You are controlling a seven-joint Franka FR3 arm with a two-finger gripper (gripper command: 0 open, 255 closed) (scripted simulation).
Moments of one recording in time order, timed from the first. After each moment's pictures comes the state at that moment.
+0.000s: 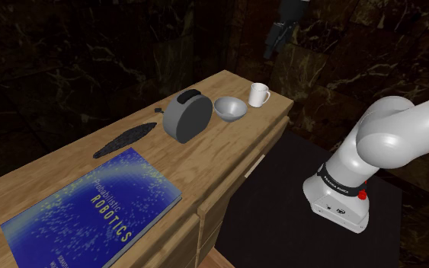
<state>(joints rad) -0.02 -0.68 -0.13 -2.44 -0.05 1.88 -0.14</state>
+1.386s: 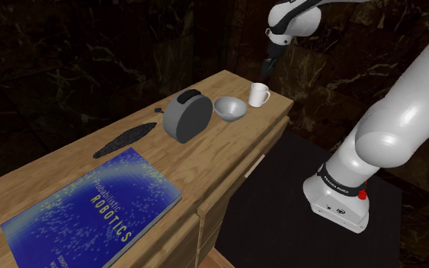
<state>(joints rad) -0.05 -0.02 -0.50 -2.29 0.09 2.29 -0.71</state>
